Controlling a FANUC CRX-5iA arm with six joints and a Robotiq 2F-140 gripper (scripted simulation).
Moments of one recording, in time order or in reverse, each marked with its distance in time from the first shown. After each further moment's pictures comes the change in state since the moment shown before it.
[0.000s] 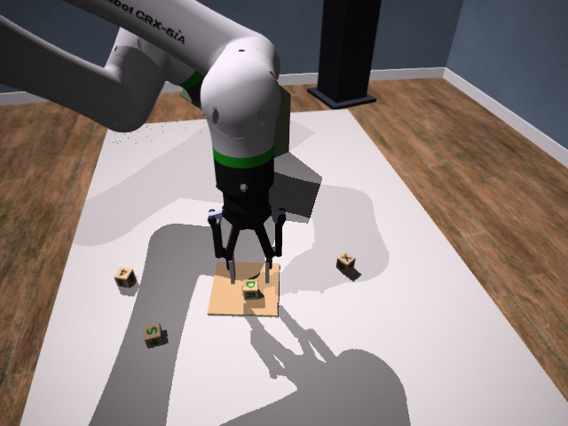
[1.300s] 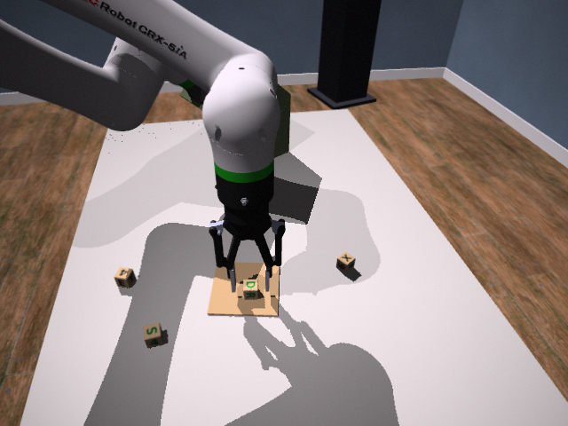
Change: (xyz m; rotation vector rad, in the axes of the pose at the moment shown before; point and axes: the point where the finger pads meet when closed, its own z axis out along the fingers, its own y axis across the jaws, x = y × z) arm 0.000 0.000 0.025 0.000 0.000 0.000
